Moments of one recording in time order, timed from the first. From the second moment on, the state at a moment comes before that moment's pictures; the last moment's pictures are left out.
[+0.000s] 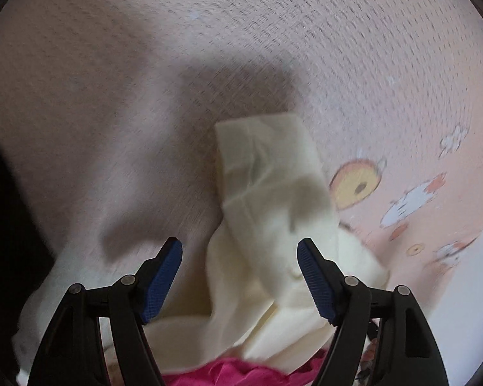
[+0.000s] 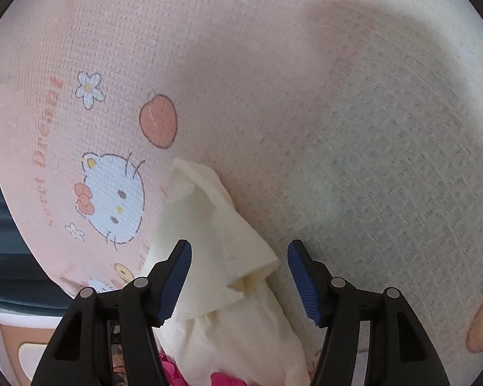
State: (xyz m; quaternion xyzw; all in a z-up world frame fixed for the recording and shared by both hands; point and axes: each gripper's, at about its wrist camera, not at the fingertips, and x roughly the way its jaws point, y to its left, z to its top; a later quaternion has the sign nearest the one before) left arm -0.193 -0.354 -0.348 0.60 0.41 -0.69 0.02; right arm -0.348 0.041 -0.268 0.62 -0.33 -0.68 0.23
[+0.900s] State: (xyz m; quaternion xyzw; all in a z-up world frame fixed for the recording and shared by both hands) left arm -0.240 -0.346 -0.299 0.50 0.45 -0.74 0.05; right arm -0.372 0.032 -0.202 0.53 -0.36 -0.71 0.29
